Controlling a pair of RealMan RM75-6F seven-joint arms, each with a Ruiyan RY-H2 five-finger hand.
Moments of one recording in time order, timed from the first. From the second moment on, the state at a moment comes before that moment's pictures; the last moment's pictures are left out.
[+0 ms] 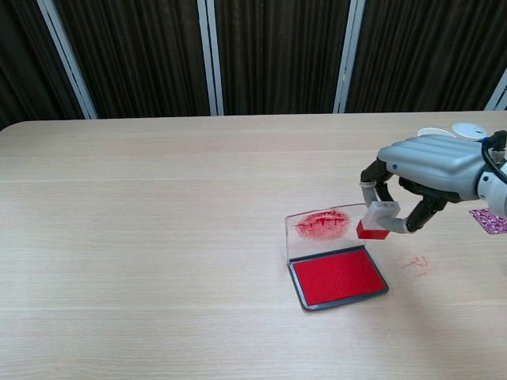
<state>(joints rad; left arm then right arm) -0.15 -1.05 -0.05 -1.81 1.32 1.39 0.30 0.65 -1.47 0.09 -1.59 -1.16 0.99 -0.53</state>
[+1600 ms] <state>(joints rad) -0.15 -1.06 -0.05 -1.81 1.31 1.39 0.33 0.60 -1.49 0.04 -1.37 -1.18 0.91 -0.38</state>
